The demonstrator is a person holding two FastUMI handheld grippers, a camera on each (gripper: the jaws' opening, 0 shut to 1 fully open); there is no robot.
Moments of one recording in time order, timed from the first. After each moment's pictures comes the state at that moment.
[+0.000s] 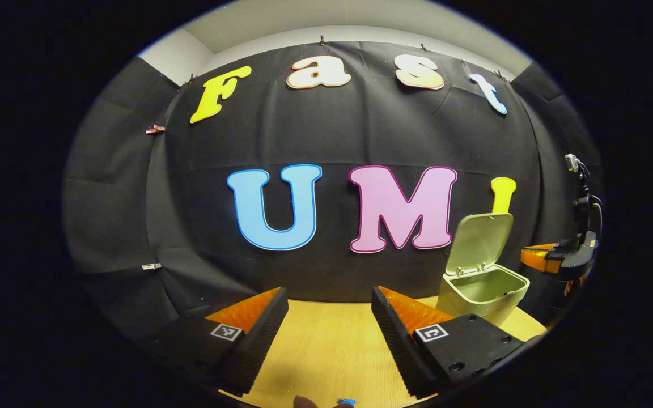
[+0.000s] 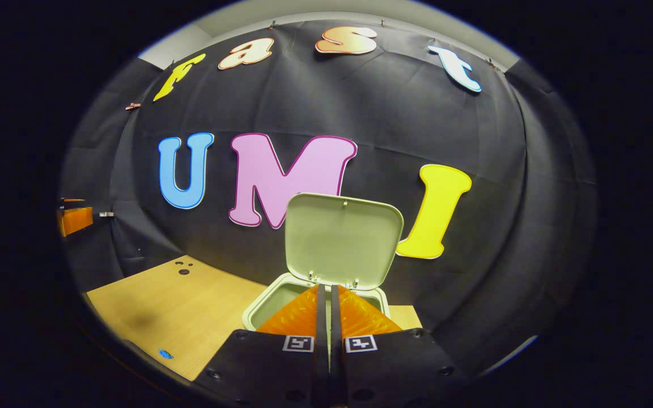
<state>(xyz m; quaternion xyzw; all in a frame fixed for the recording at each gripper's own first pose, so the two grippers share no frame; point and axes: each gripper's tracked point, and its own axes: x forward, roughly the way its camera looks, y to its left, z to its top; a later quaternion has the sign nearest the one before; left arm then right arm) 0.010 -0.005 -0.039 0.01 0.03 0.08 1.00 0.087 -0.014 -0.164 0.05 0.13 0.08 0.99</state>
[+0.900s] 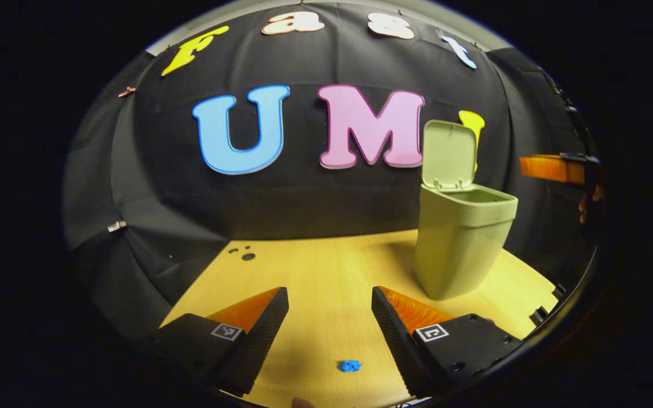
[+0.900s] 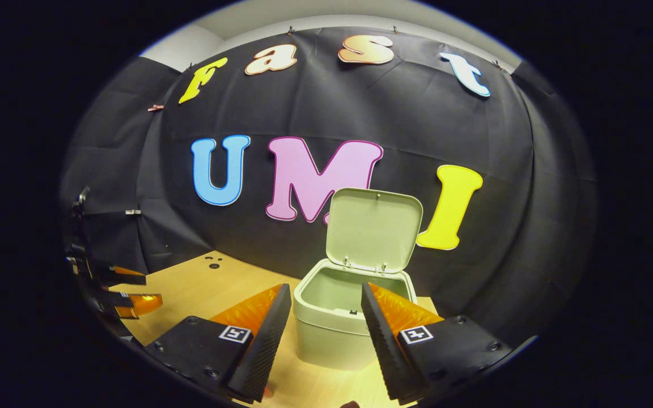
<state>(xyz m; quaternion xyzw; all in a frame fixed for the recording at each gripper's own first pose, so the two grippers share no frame) -0.013 -0.027 -0.237 0.02 0.18 -0.03 0.98 0.010 0.024 -0.155 0.07 0.14 0.12 0.98</state>
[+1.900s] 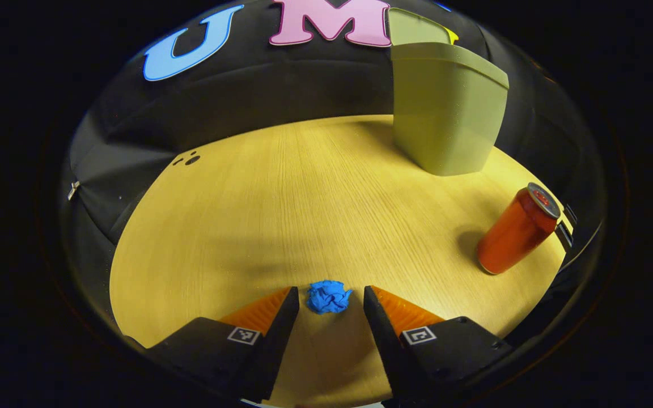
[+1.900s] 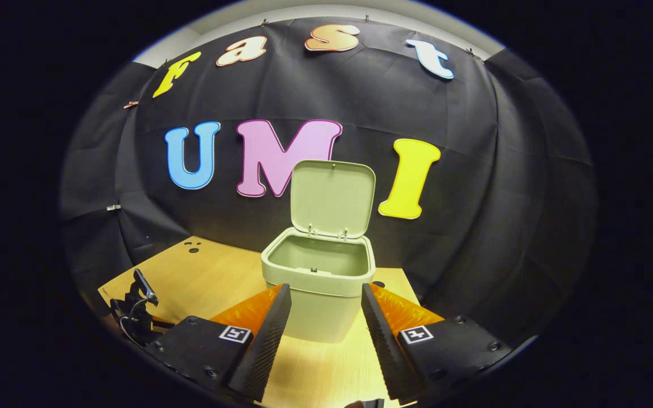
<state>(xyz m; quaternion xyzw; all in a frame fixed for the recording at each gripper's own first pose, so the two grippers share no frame) -0.034 -0.051 -0.451 0.06 0.40 -0.09 0.91 -0.044 -0.036 -0.189 0.07 0.20 0.05 0.98</state>
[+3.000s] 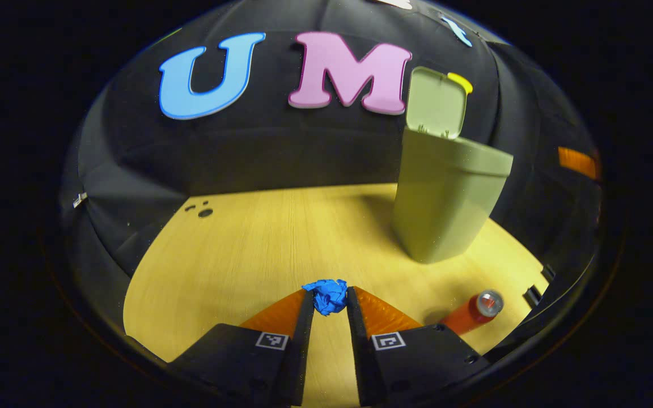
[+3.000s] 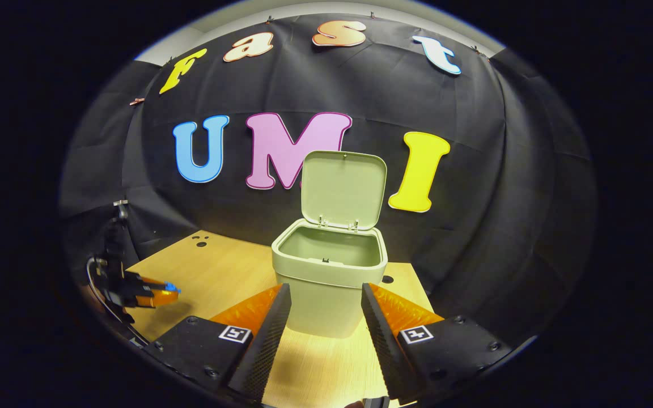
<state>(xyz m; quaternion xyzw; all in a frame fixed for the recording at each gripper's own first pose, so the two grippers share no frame) 0.031 -0.057 -0.281 -0.01 0.24 -0.10 0.96 -0.050 -0.015 -0.201 0.08 0.21 0.08 0.97</state>
